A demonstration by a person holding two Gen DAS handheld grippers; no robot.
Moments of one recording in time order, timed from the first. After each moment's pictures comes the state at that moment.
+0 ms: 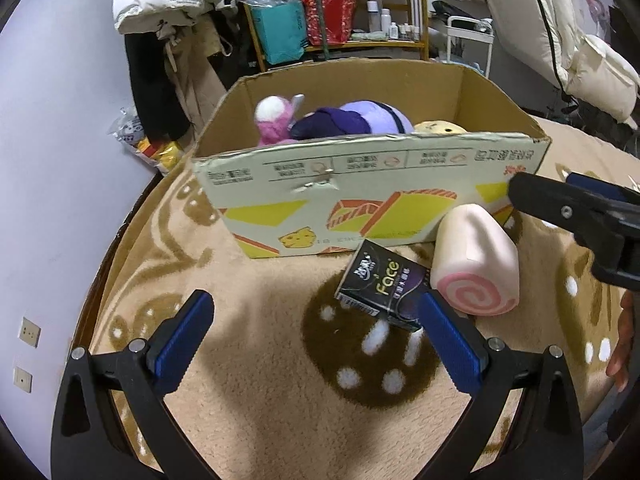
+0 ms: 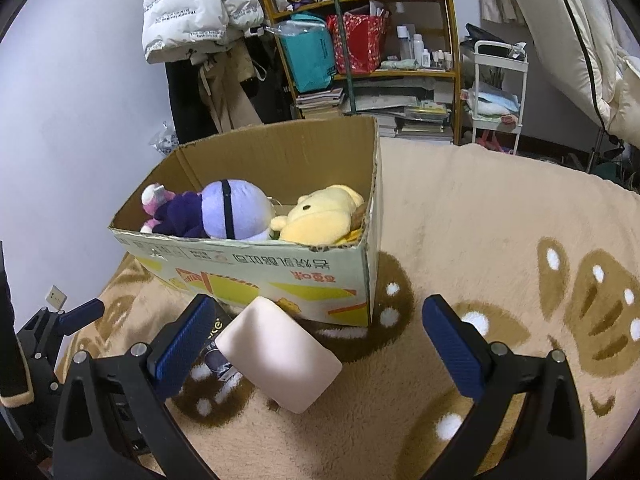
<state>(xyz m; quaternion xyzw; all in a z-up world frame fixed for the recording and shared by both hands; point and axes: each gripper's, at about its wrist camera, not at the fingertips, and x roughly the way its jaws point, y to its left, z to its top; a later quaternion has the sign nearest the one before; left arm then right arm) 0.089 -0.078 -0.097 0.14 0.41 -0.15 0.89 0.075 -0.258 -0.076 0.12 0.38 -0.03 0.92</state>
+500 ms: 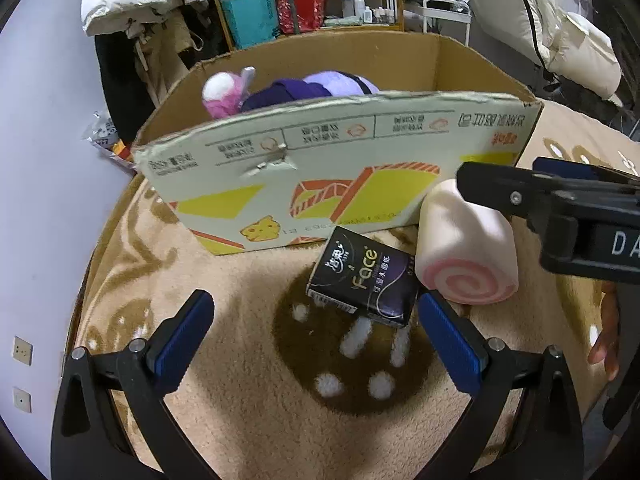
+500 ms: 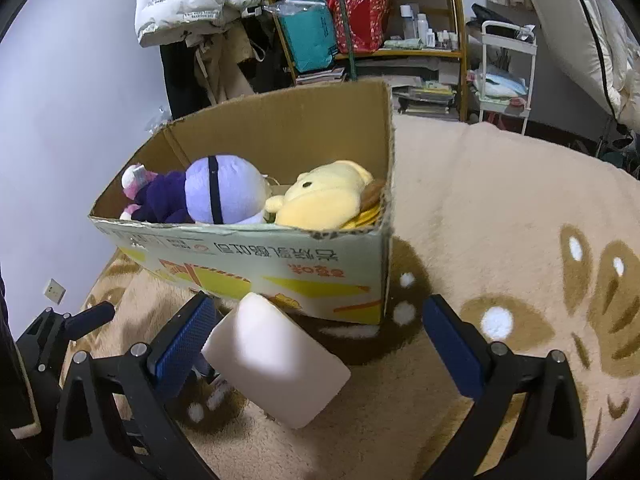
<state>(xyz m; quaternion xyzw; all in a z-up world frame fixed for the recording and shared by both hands) 0.098 -0.091 -0.120 0.16 0.43 -0.19 0.87 0.097 -0.255 -0.100 0.13 0.41 -0.02 0.90</state>
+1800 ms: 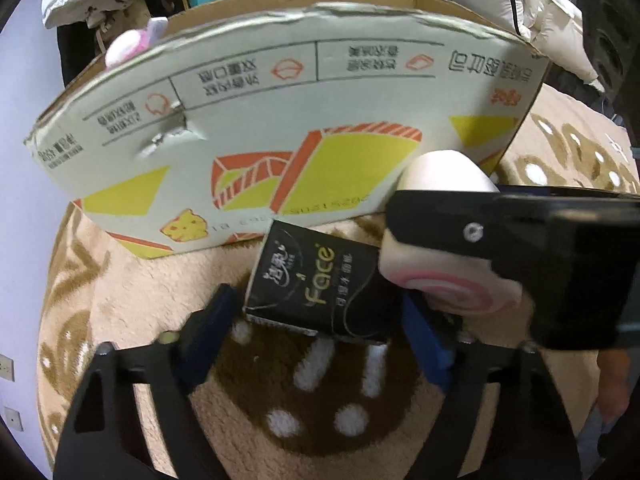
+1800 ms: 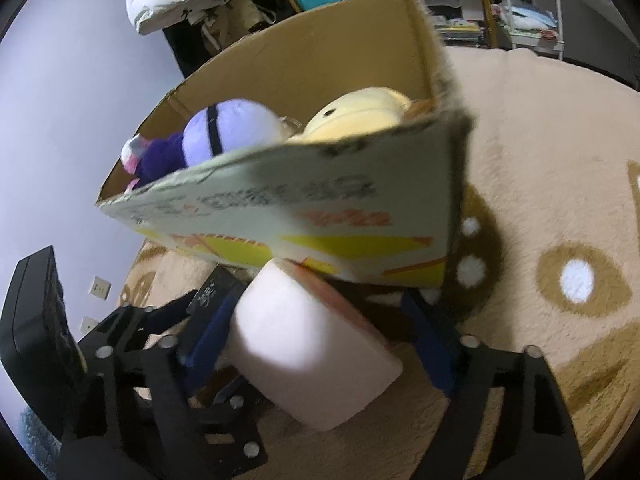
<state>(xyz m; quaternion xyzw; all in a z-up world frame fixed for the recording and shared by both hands) 0.123 -0.121 -0.157 0.16 0.46 -0.24 0.84 0.117 -0.255 -0.139 0.22 0.47 0.06 0.85</state>
